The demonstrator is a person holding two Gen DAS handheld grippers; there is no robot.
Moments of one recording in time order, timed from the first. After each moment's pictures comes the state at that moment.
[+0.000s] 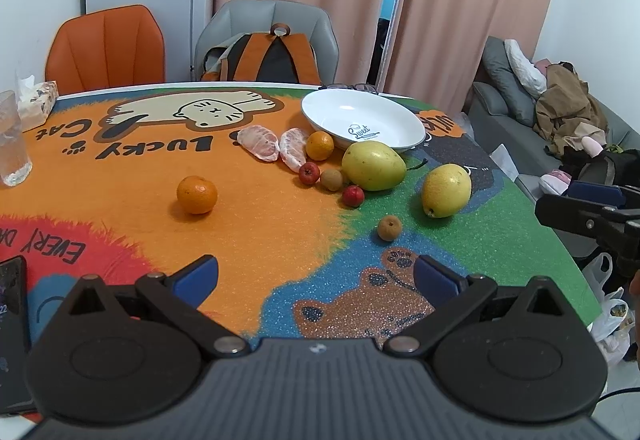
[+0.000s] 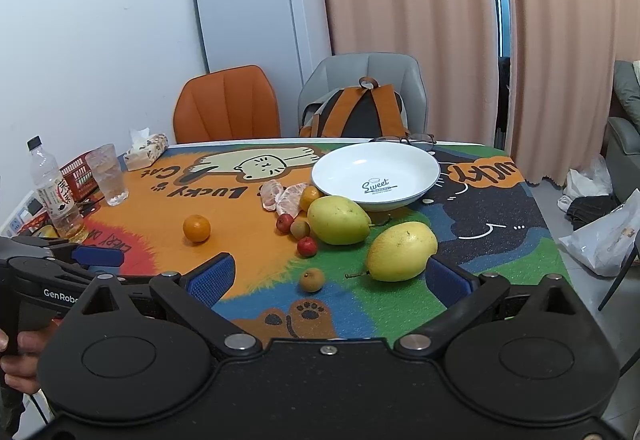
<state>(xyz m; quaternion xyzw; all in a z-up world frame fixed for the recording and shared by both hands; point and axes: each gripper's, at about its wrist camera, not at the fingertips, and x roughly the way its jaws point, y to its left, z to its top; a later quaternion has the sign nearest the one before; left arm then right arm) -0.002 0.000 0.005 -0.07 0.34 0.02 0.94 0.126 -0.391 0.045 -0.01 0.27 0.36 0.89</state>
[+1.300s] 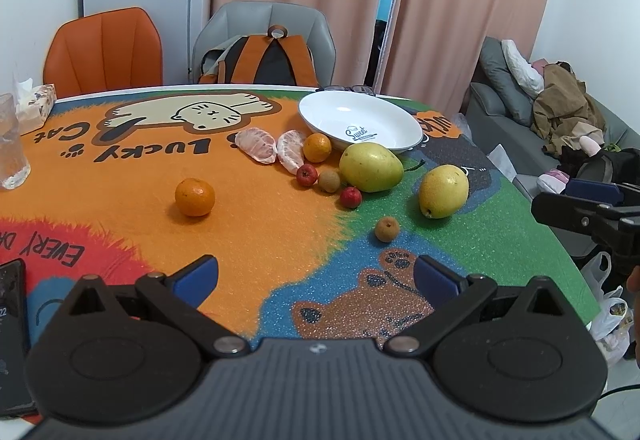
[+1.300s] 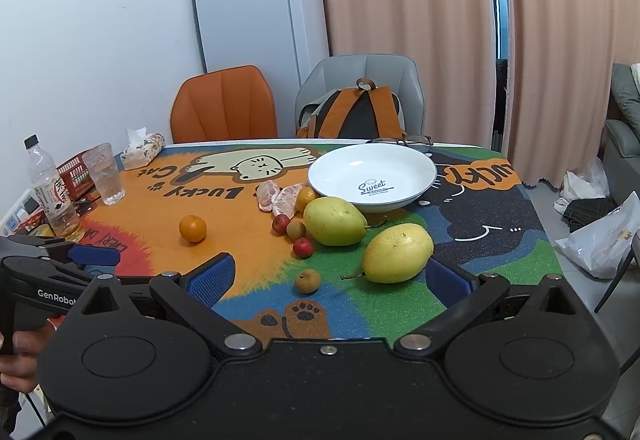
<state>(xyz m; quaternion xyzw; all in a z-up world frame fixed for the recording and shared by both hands) -0.002 -0.001 0.004 -0.07 0.33 0.01 0.94 0.126 -0.391 0.043 -0.01 0.26 0.35 0.90</state>
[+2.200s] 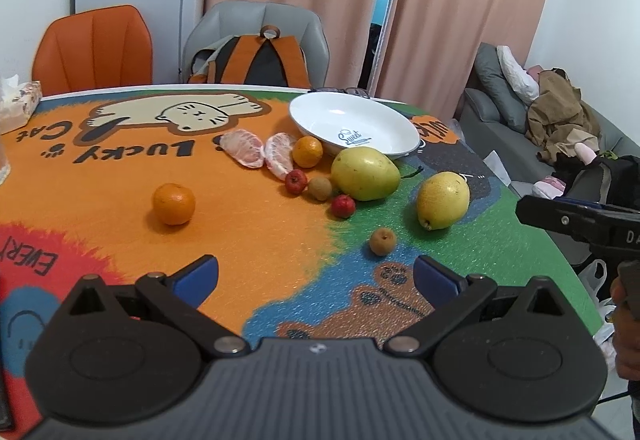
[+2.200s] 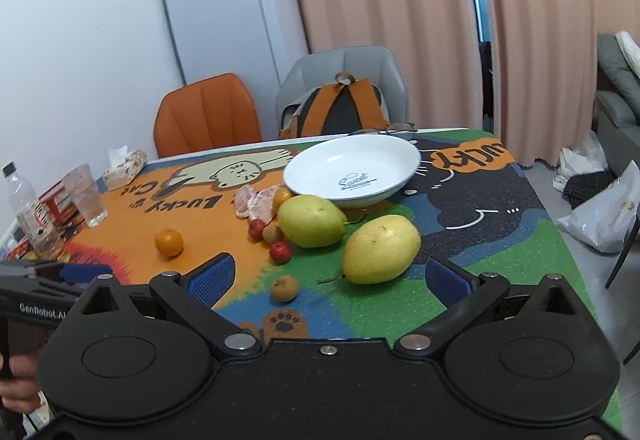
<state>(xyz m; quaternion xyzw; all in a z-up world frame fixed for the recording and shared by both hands) 0.023 -0.003 -0.013 -0.08 0.33 0.00 0.94 0.161 -0.399 0.013 0.04 0.28 0.33 0.90</state>
